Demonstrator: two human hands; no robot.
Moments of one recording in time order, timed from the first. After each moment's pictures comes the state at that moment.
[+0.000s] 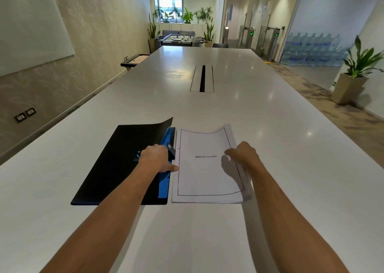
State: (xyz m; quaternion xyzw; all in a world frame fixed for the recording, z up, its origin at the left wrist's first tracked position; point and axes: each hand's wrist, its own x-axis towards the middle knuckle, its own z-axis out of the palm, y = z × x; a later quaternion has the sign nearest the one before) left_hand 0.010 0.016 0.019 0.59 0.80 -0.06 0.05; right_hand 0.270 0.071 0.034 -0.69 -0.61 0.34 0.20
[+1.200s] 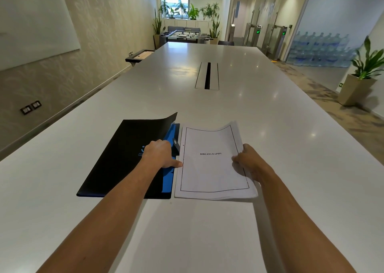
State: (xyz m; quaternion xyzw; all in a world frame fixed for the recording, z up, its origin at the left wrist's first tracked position) left_hand 0.014 0.002 0.032 0.59 0.80 -0.04 0.08; right_hand 0.279 0.064 0.015 -0.61 -0.55 0.50 0.26
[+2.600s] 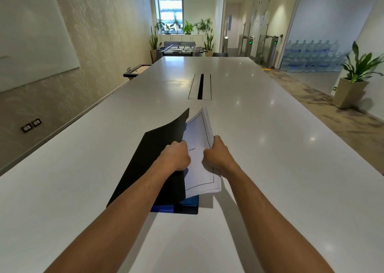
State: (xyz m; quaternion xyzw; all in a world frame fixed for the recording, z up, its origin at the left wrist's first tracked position) left_hand 0.088 0.000 0.073 0.63 0.76 0.07 0.11; right_hand 0.223 0.031 0.060 -0.56 -0.67 0.39 0.29
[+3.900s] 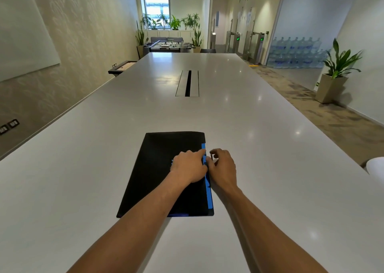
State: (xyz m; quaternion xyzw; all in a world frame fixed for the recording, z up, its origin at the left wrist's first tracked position) left_hand 0.146 0.018 0.028 0.72 0.69 0.09 0.05; right_hand 0.266 0.037 -0.015 -0.60 -0.67 0.21 0.39
